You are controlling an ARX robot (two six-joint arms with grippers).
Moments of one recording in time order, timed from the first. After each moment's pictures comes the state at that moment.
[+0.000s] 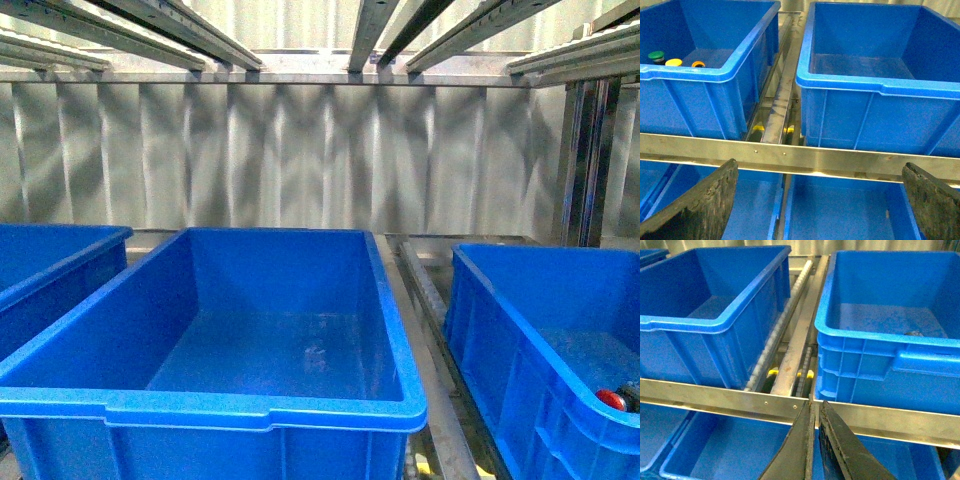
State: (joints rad) left arm 0.00 0.01 0.02 0.00 0.00 -0.01; right arm 0.00 0.01 0.02 0.00 0.00 0.00
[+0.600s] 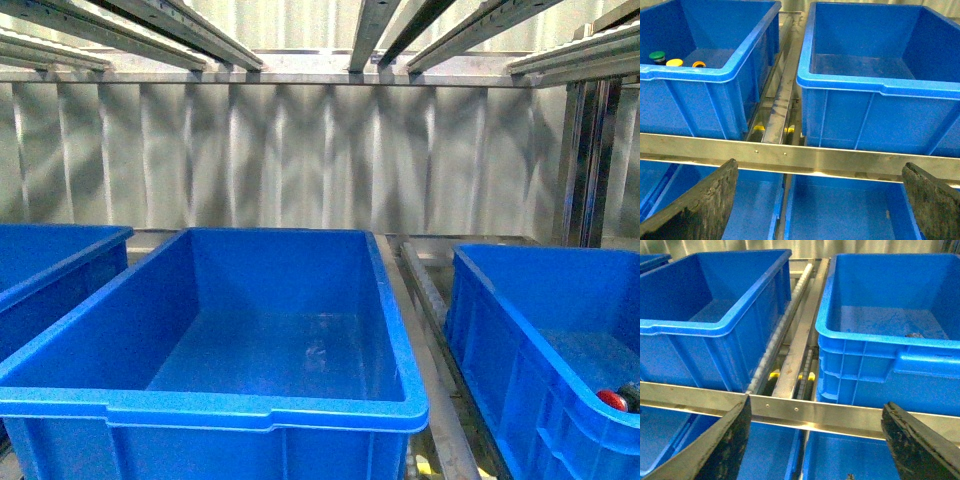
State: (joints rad) left arm 0.00 0.01 0.02 0.00 0.00 -0.01; right arm 0.00 0.00 0.02 0.00 0.00 0.00
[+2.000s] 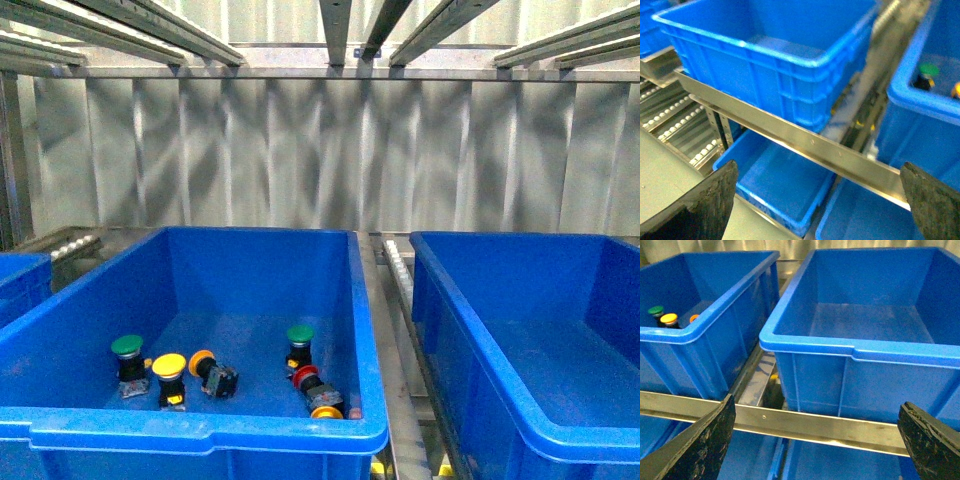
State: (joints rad) left arm -0.05 0.35 0.16 0.07 -0.52 -0.14; right arm 0.00 0.00 0.02 0.00 0.00 0.00
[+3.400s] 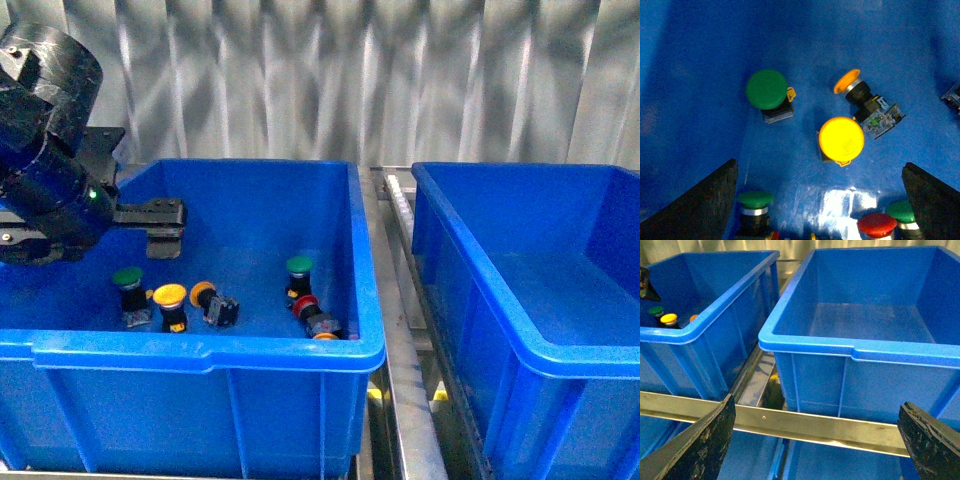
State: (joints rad) left arm -0.12 2.02 1.62 -0.16 -0.12 -0.11; right arm 0.00 0.00 0.02 0.00 0.00 0.00
